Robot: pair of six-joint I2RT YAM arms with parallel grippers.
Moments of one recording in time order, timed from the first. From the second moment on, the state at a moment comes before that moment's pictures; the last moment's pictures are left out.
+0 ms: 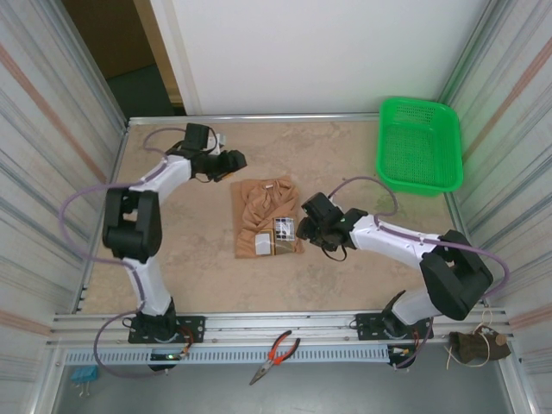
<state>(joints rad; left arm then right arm) -0.22 1.86 1.37 -0.41 0.48 -0.50 0.75 1.45 0.84 -0.48 0.09 1.05</state>
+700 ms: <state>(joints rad) -0.49 1.84 1.26 -0.53 0.16 -0.27 0.78 1.65 0.88 -0.42 0.05 0.96</state>
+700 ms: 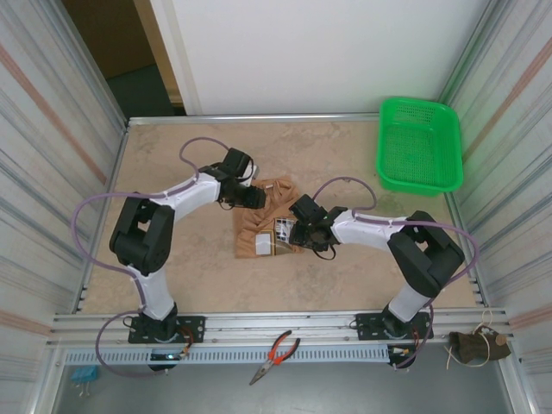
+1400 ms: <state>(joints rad) -0.34 1.88 1.25 -0.36 0.27 -0.43 0.78 1.67 0.89 -0.44 0.07 0.96</state>
